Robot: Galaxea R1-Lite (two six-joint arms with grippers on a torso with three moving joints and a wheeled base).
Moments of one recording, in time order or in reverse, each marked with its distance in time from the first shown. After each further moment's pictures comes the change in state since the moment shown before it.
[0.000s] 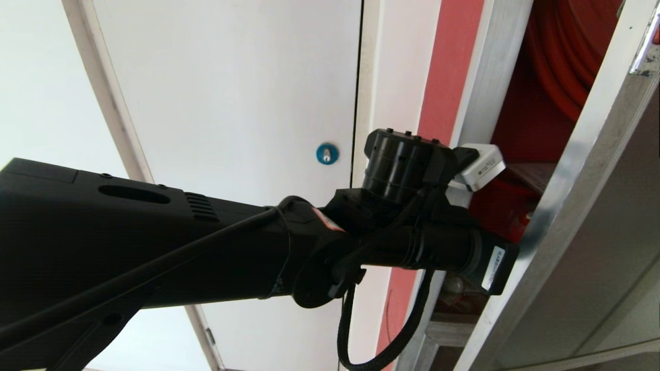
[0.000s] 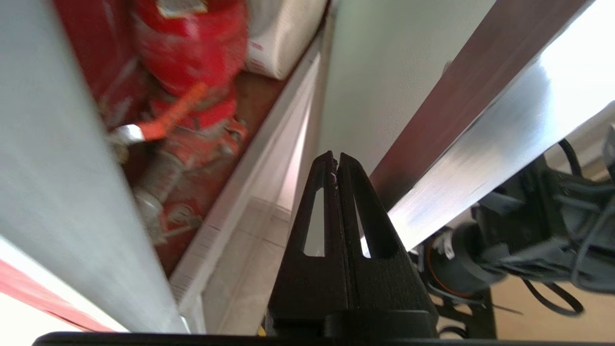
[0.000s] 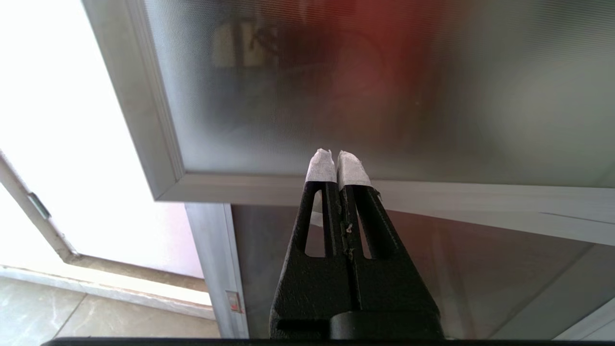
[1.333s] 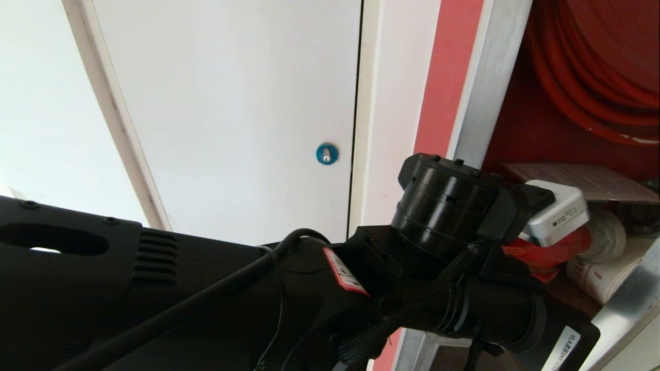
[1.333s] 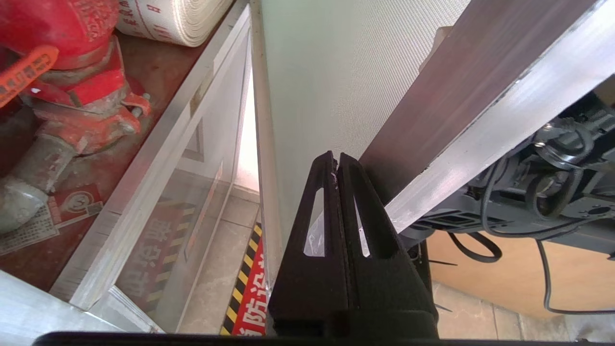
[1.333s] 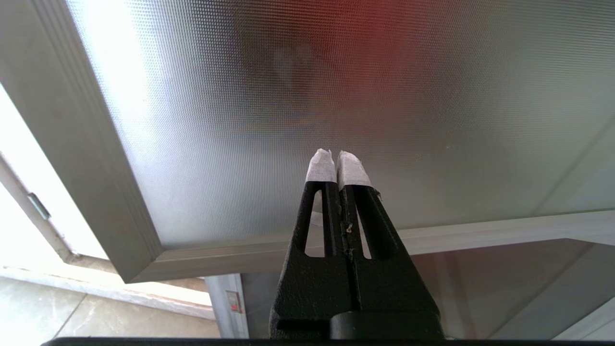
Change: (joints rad) left arm -0.131 -0.073 0.115 0.000 0.000 -0.001; right arm 0.000 0.000 0.000 0.000 0.000 0.000
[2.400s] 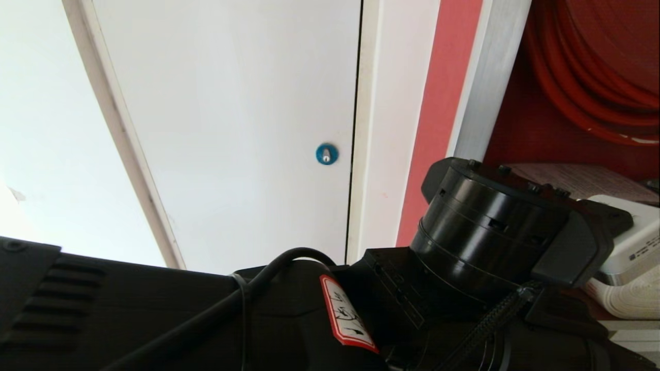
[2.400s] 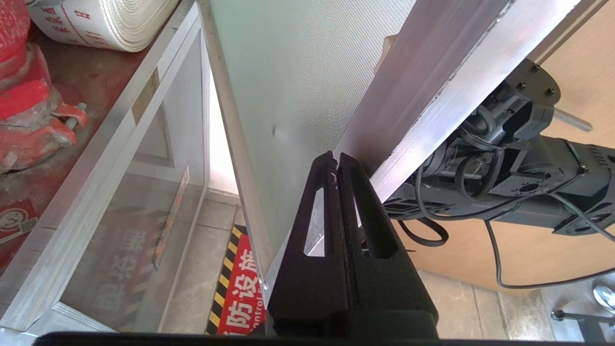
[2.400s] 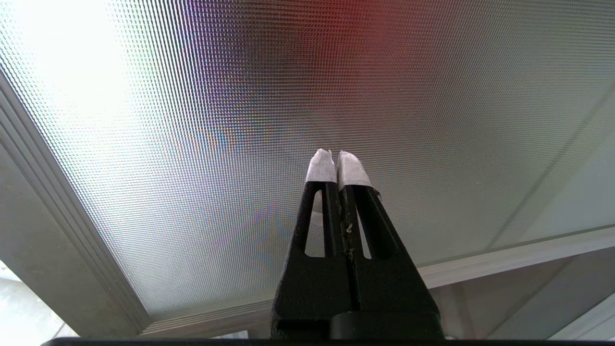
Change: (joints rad) left arm -0.089 -0.060 0.044 0.000 0.000 -0.001; right arm 0.000 0.000 0.000 0.000 0.000 0.000
